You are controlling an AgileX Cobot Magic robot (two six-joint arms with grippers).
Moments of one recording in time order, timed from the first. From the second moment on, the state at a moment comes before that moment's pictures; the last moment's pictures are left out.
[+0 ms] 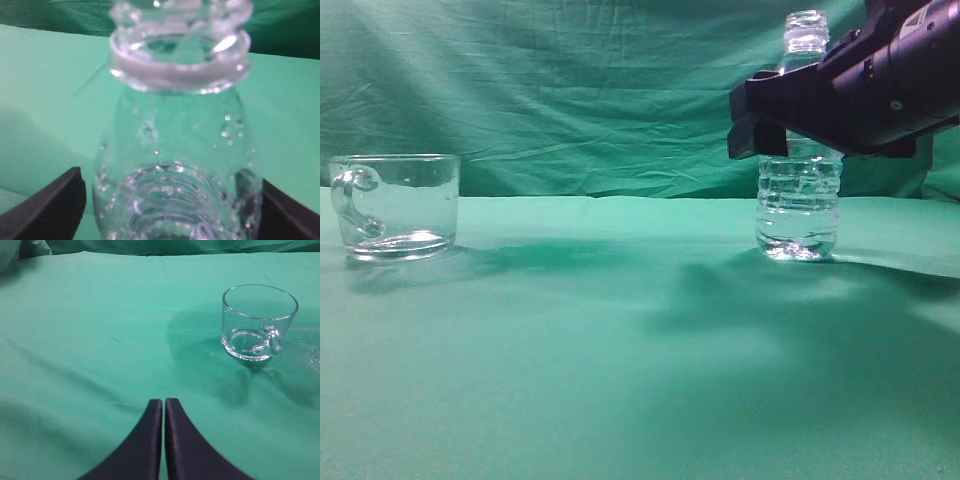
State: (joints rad) left arm 0.05 -0.02 0.02 -0.09 0.36 0.11; right arm 0.50 1.86 -0.60 0.19 -0.88 -0.06
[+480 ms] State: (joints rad) left arm 0.05 -0.02 0.02 -0.09 0.36 0.11; right arm 0.50 1.92 -0.62 0.19 -0.93 -0.09
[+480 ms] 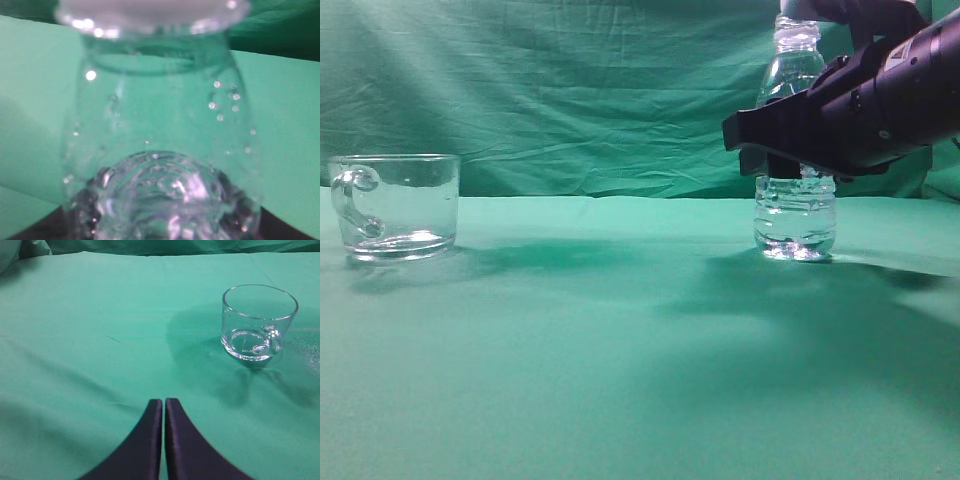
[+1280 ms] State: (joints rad) left arm 0.05 -0.02 0.02 -0.09 0.36 0.11; right arm 0.50 1.81 -0.64 0.07 -0.70 -0.12
